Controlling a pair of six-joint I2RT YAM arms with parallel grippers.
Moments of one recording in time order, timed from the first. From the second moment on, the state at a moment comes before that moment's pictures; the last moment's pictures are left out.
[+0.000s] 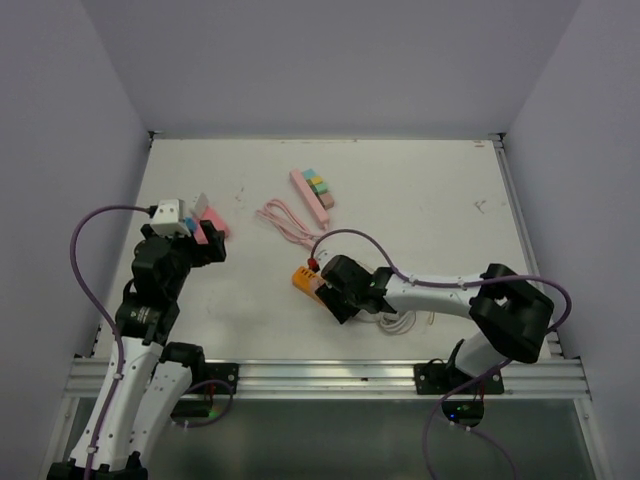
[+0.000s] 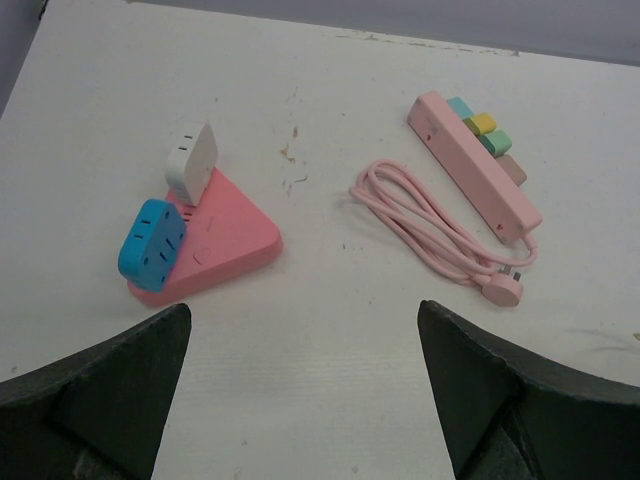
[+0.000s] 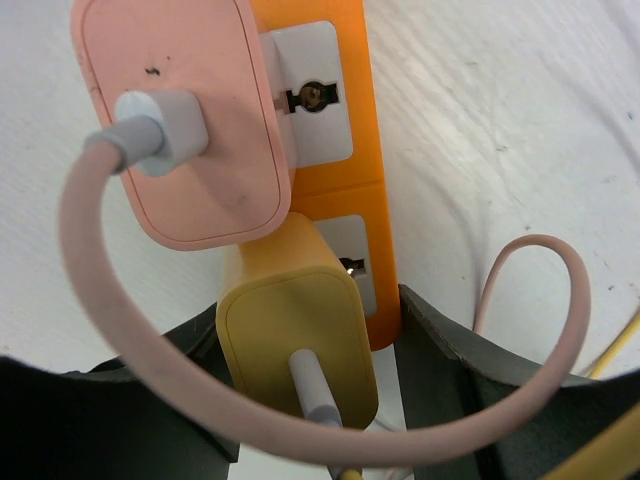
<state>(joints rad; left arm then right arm) -0.14 0.55 0.62 -0.35 -0.07 -0.20 0.99 1.54 0.79 -0.31 0.13 0.23</state>
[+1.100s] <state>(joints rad) -0.35 0.88 0.45 -0.29 0.16 -0.60 1.13 1.43 0.83 -0.28 0.17 0.16</state>
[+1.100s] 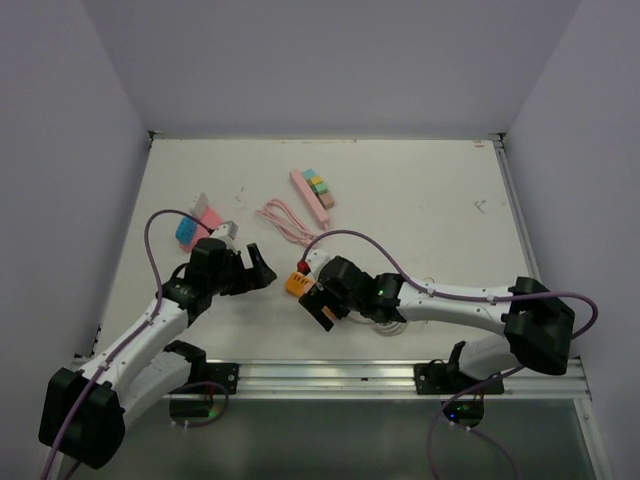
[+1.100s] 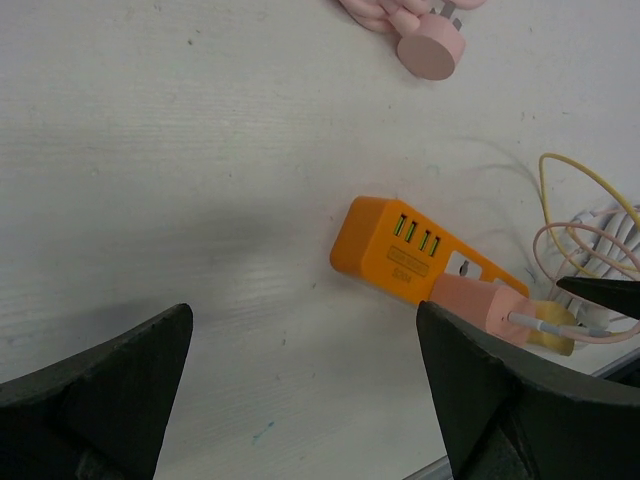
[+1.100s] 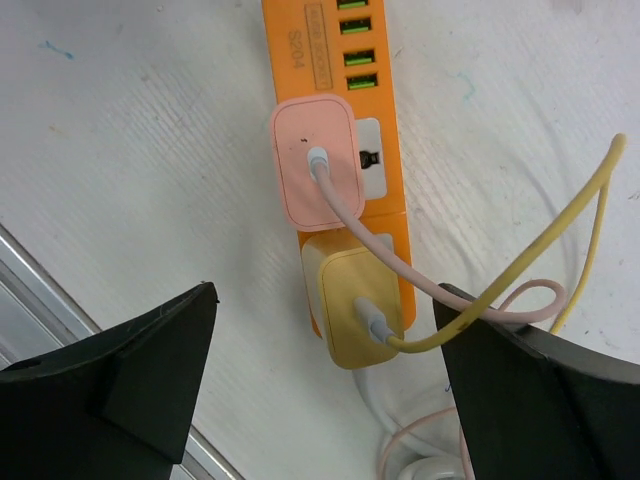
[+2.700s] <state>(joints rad) -0.62 1.20 0.41 0.01 -0.04 -0.79 1.13 1.39 0.78 -0.17 0.19 0.17</state>
